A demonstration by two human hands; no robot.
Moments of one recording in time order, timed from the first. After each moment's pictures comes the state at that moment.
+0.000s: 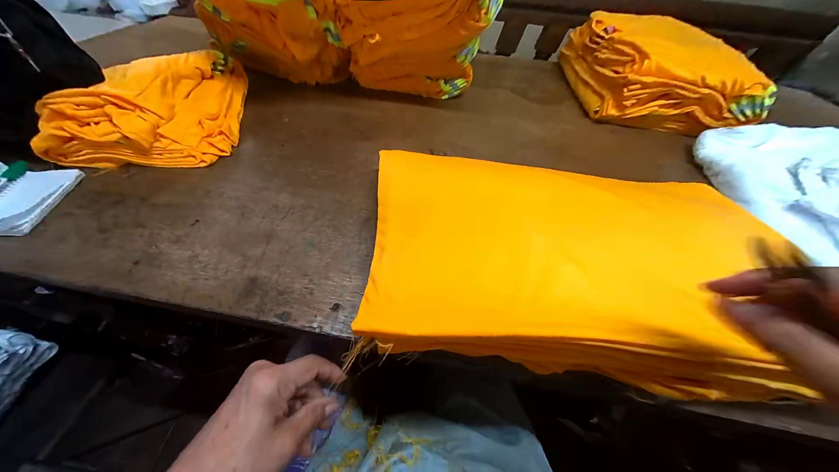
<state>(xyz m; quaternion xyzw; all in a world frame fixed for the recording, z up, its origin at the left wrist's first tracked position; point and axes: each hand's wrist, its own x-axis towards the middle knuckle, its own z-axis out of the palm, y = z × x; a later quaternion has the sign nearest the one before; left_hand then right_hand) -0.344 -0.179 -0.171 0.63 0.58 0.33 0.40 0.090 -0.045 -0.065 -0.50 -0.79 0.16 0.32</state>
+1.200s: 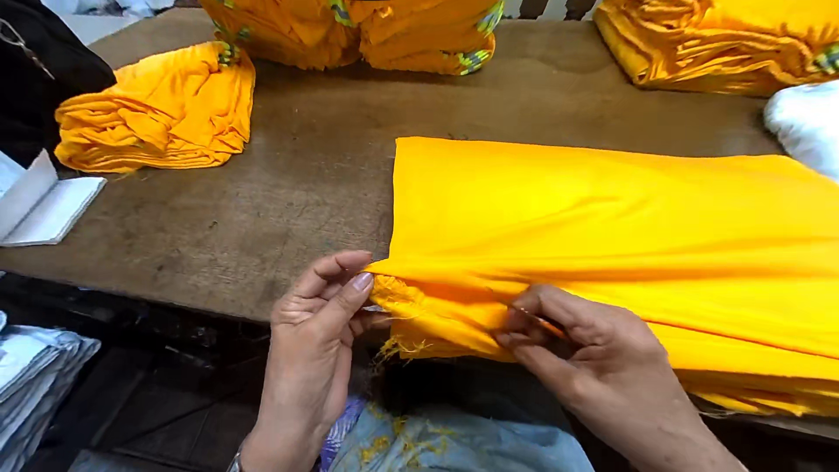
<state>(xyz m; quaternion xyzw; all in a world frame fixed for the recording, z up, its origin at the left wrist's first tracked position) -0.297 -0.110 -0.129 0.32 0.40 0.72 0.47 -0.055 -0.048 -0.136 -0.39 -0.80 0.25 0.37</state>
